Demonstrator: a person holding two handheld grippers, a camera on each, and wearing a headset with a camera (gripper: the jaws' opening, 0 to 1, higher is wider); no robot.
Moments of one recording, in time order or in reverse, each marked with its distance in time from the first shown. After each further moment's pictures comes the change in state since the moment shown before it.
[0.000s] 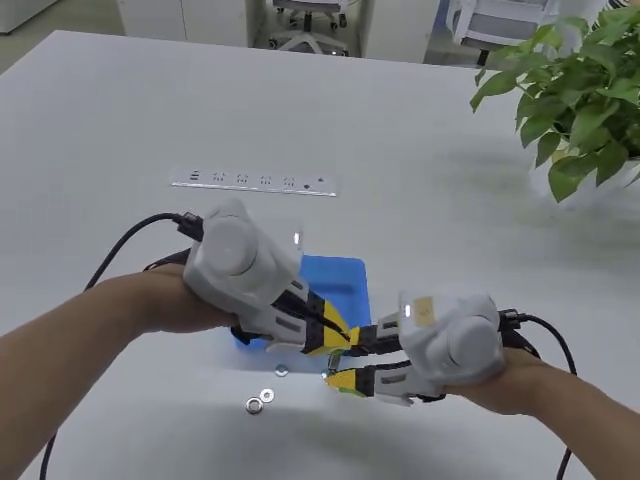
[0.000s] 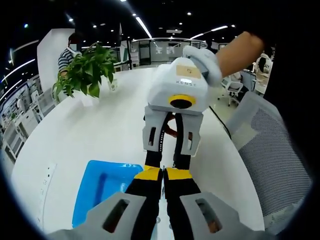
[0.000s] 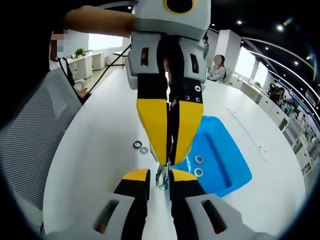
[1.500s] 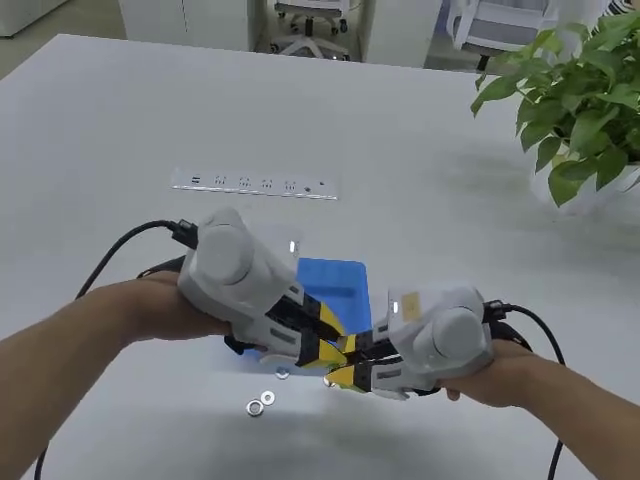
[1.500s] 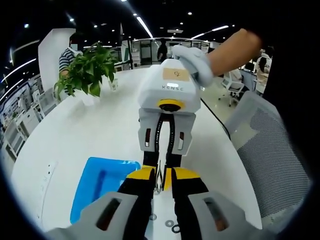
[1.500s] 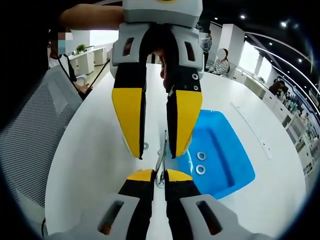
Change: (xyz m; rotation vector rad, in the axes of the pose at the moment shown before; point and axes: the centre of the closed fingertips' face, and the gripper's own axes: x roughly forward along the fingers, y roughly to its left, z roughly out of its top) left arm -0.007 -0.005 -0.004 -0.010 -0.003 0.013; right arm 0.002 0.002 -0.005 0.004 0.056 0.036
